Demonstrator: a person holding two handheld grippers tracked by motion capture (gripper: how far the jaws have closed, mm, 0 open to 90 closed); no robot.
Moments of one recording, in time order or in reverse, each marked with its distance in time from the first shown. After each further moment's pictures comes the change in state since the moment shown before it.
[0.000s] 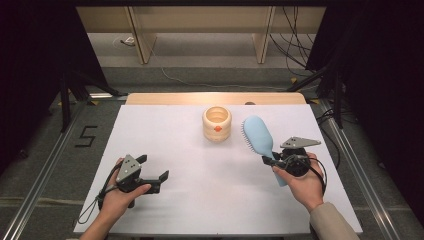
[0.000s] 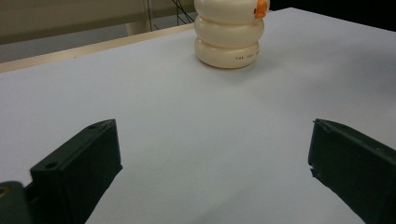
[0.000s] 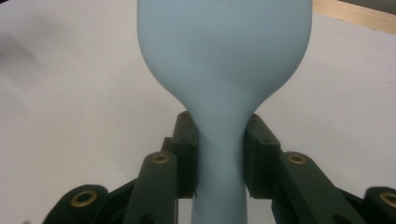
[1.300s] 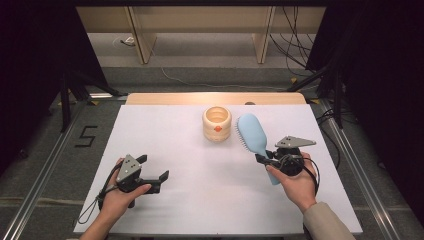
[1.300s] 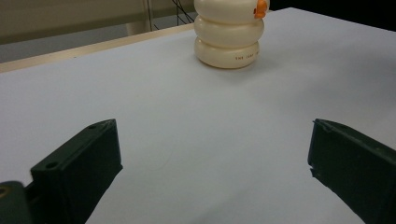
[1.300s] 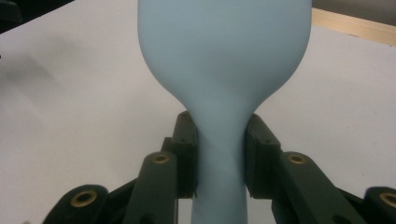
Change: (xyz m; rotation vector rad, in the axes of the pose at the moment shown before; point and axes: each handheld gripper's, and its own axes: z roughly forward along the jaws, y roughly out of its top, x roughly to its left) left arm 0.000 0.000 0.000 0.001 -0.001 0.002; right arm 0.012 0.007 0.008 -0.054 0.026 0.011
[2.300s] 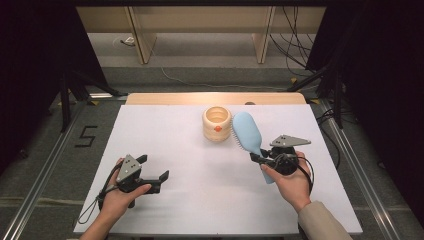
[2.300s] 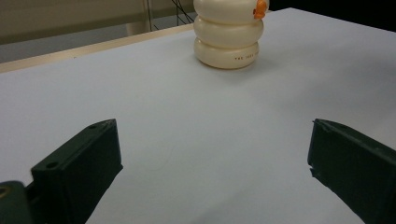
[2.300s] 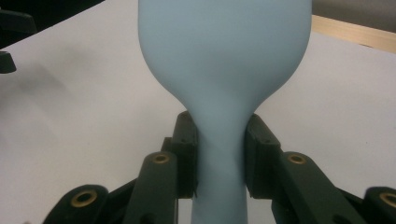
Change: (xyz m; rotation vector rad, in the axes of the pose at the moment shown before) left arm 0.000 0.000 0.000 -0.001 -0.001 0.000; right arm 0.011 0.007 0.007 -0.024 0.019 -0.001
